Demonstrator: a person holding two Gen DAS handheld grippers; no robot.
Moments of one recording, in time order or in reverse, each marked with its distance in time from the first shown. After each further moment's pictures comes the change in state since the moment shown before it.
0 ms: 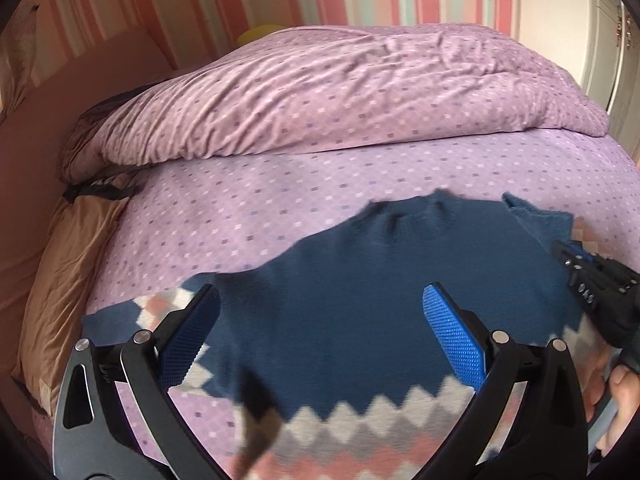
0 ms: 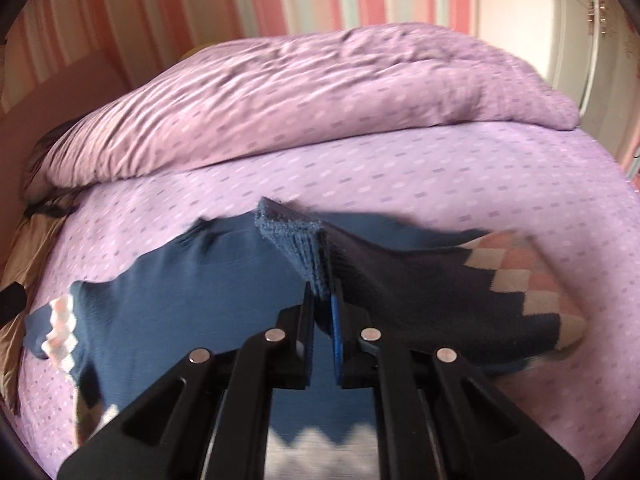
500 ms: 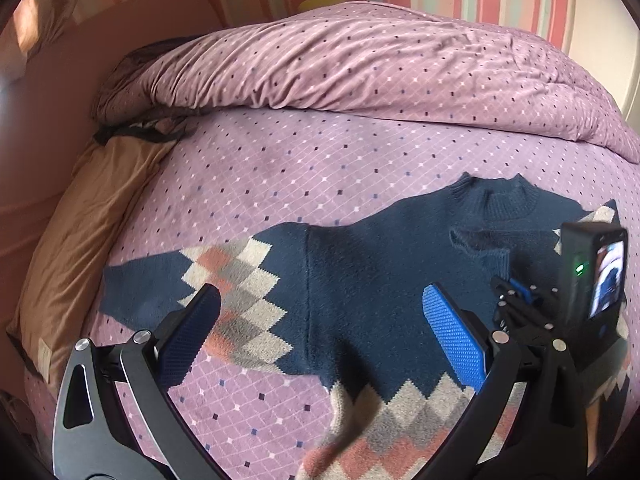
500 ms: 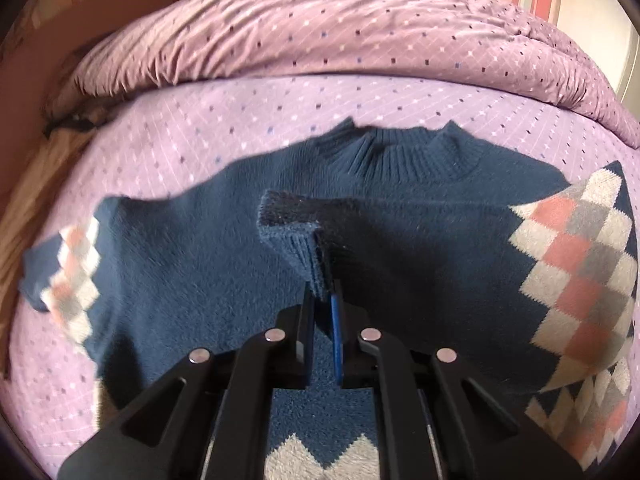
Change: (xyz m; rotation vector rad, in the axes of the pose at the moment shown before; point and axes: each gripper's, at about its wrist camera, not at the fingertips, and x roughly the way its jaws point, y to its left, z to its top) left arm 0.029 0.114 -0.046 -0.138 0.066 0.054; right arm 0.077 0.163 -0.059 -0.162 0.175 0.048
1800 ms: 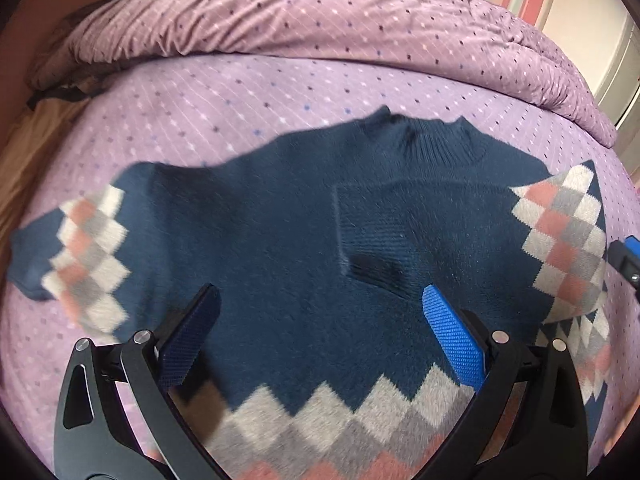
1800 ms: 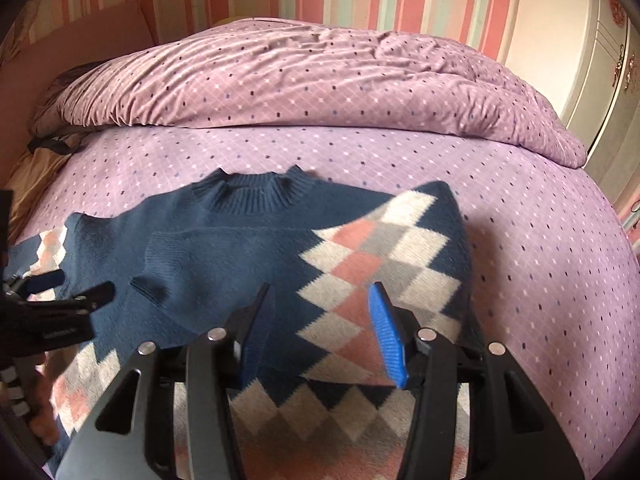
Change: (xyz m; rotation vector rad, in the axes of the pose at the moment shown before) left arm 0.075 -0.109 -0.039 -0.010 0.115 -0.208; right arm -0.114 -0.150 -0.006 -0.015 -0.137 -0.124
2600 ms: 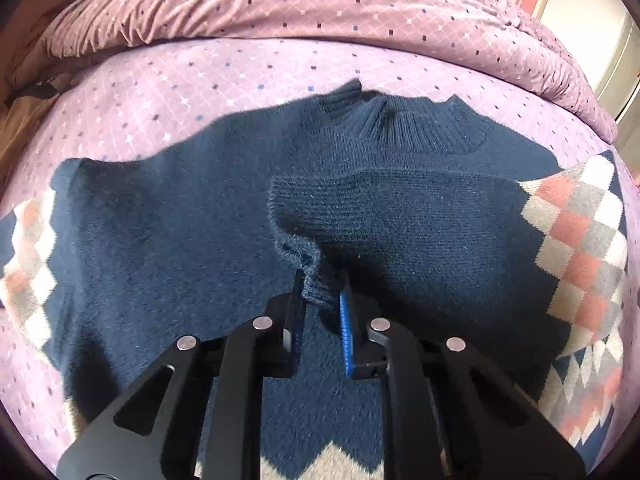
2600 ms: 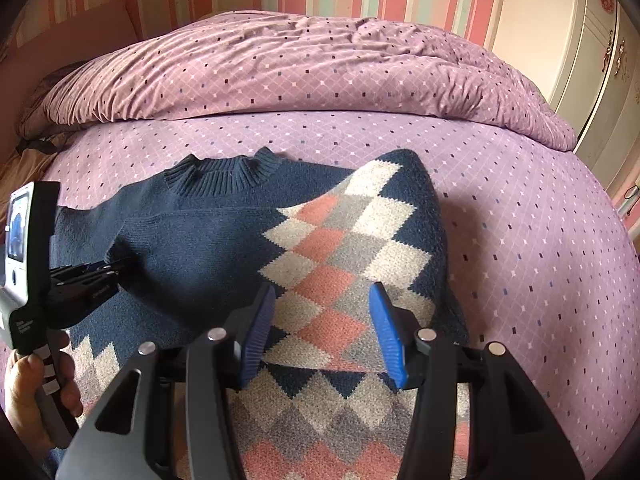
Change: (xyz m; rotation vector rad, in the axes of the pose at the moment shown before) left arm 0.049 -0.031 0.007 0.004 0.000 -0.015; right arm 0.010 -0.028 -0.017 0.028 0.021 -0.022
